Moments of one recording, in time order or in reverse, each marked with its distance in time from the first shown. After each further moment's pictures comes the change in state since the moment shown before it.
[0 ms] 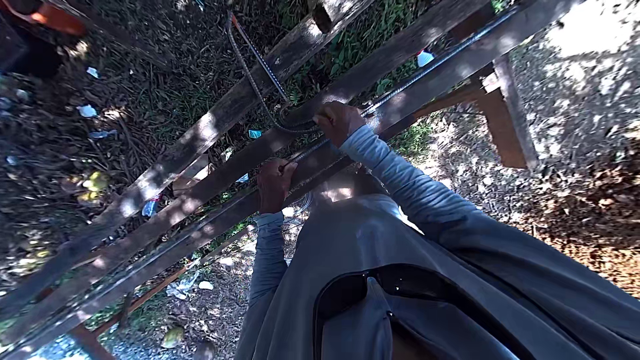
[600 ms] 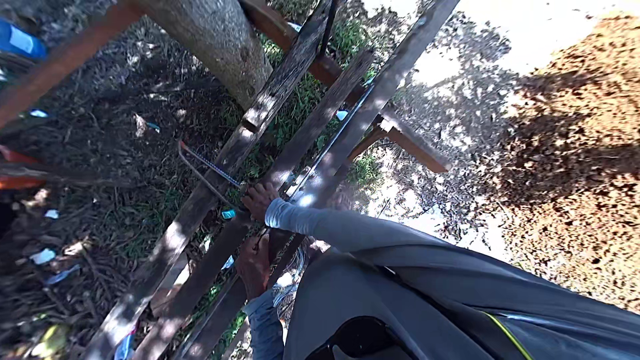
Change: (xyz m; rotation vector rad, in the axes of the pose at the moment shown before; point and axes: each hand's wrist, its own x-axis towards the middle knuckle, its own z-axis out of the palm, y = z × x) left_hand 0.040 0.016 0.020 0.186 -0.010 -0.064; right_hand 0.064 -0.029 0.065 -0.392 -0.214 0.051
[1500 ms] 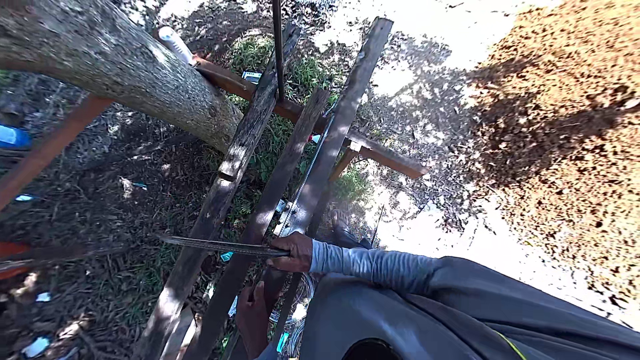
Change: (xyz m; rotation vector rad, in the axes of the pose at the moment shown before) left_hand 0.003 0.003 0.002 -0.111 -0.006 0.021; right_hand -0.143 0.069 -0.055 0.858 0.361 -0.171
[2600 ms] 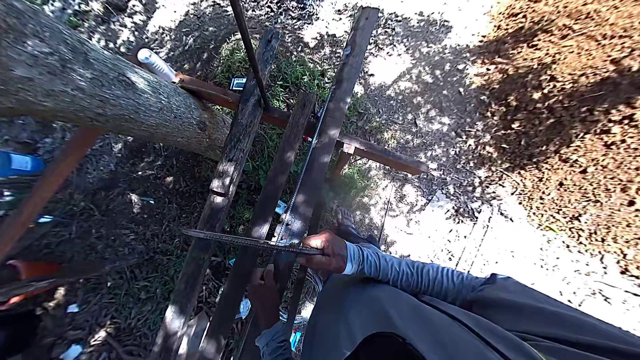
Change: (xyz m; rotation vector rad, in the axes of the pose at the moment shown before) left_hand 0.035 0.084 0.045 0.022 -0.031 0.039; right_hand -0.059 0.008 -0.081 0.118 0.161 -0.042
